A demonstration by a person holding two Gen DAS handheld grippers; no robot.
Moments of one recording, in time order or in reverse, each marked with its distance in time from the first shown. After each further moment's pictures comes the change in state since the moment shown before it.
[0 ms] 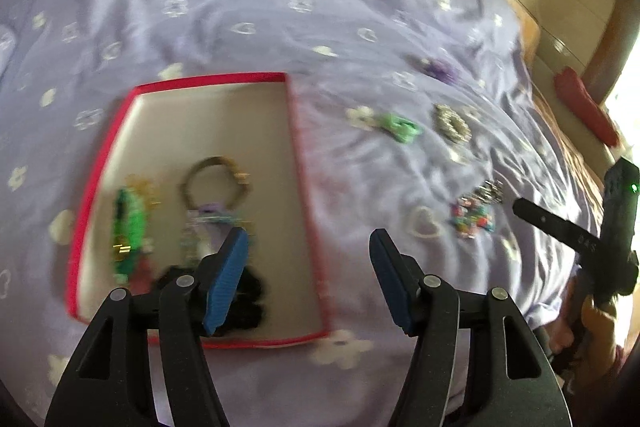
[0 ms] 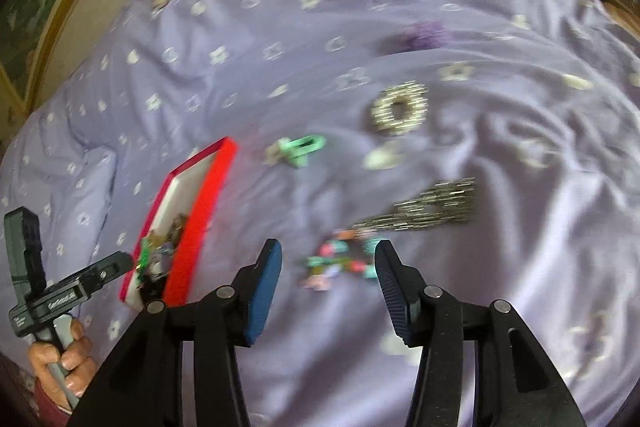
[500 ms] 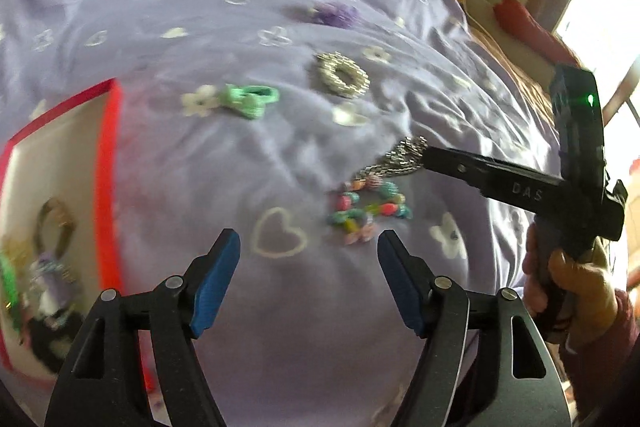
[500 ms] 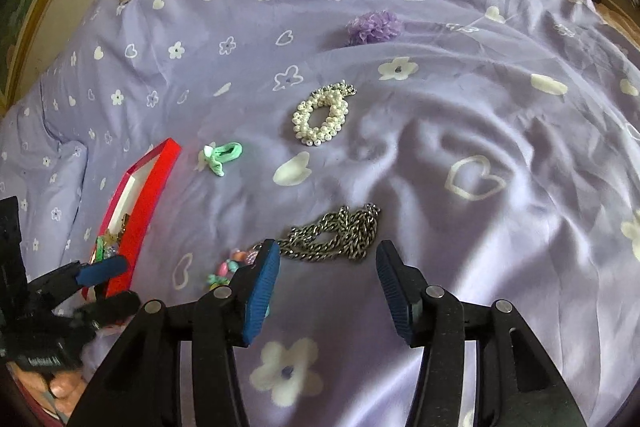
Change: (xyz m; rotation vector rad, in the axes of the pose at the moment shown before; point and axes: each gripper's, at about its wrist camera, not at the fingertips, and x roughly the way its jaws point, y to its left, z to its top) left arm 0.069 -0.120 0.005 0.218 0.106 -0.143; right arm 0.026 -0.050 0.023 -0.036 0.064 -0.047
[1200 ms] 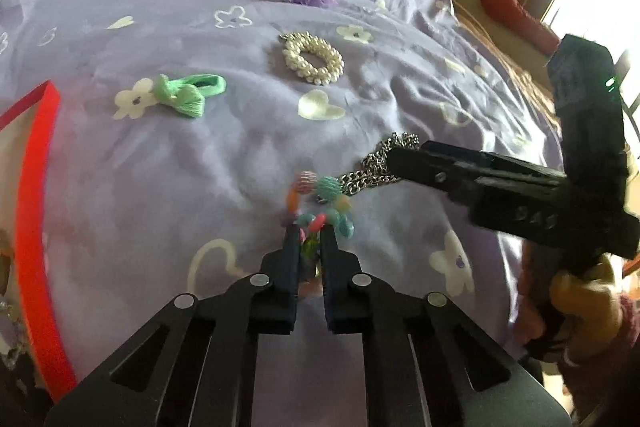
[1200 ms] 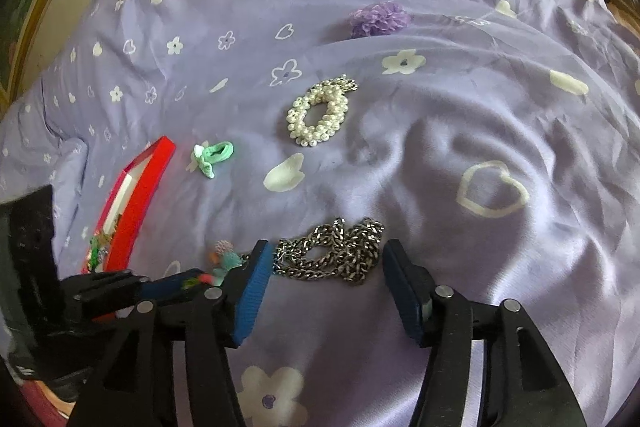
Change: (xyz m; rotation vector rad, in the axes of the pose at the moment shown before) left arm 0.043 -0.011 0.008 0.016 0.017 -0.068; right arm 0.021 0.004 0.004 -0.049 0.011 -0.005
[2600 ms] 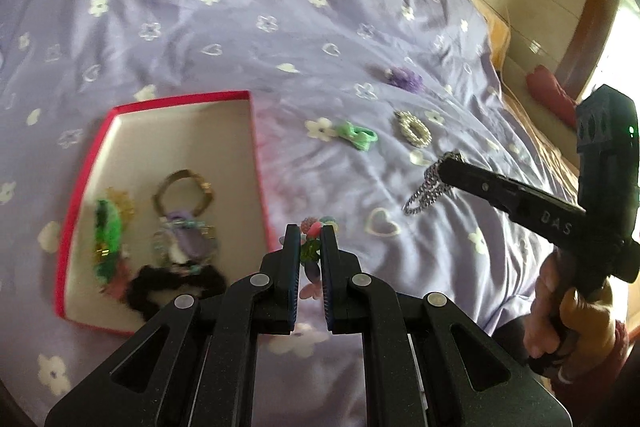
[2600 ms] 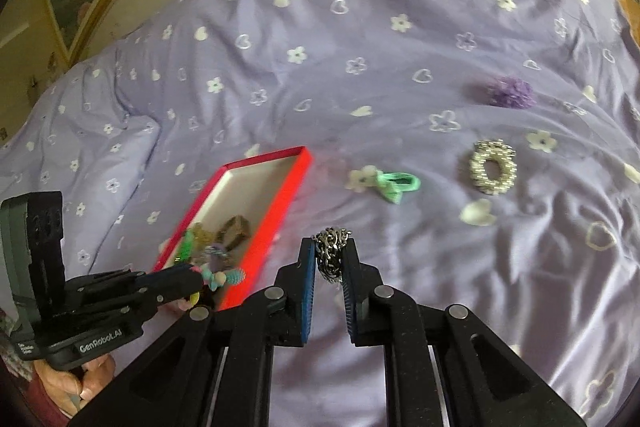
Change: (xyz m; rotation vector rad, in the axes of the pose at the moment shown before) left arm -0.153 0.089 -0.058 -0.194 -0.210 0.165; right arm -0.045 0.149 -0.004 -0.155 -0.110 0.178
